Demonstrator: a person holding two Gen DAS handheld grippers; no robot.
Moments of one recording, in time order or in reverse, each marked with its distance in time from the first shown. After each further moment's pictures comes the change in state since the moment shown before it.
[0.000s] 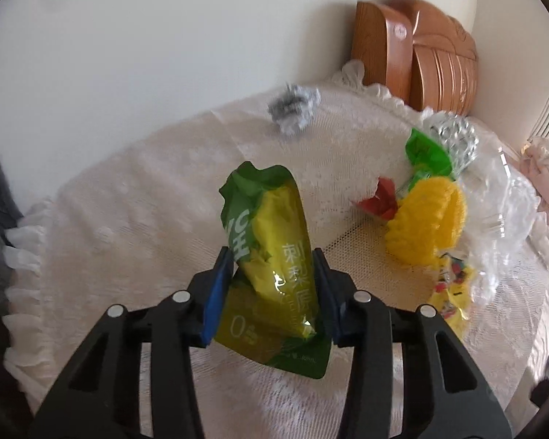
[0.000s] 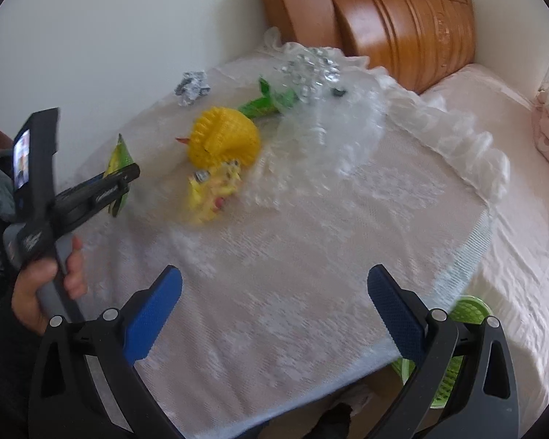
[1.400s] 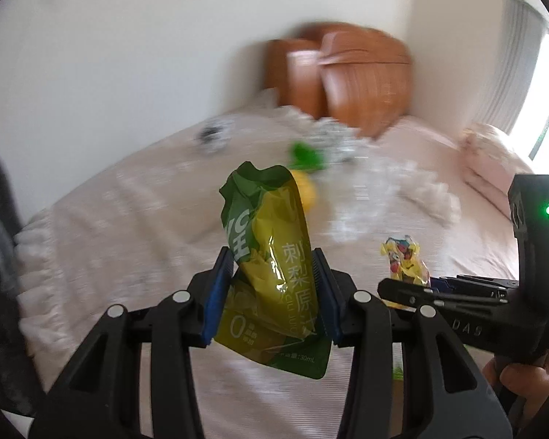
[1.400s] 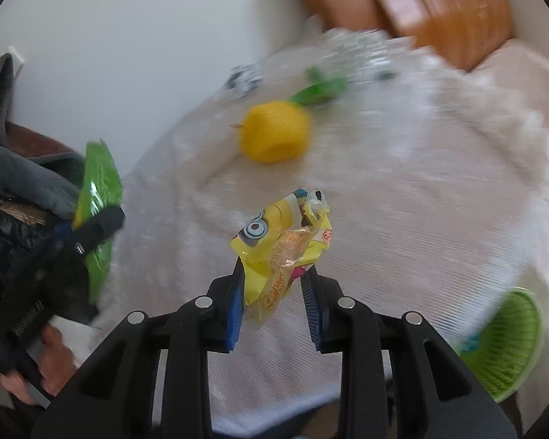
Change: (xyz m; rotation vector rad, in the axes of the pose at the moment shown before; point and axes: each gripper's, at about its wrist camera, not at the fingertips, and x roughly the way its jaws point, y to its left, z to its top) left arm -0.144 -0.063 -0.042 0.113 -0.061 -0.213; right arm -0.020 -0.018 -0.010 0.028 0.042 0.216
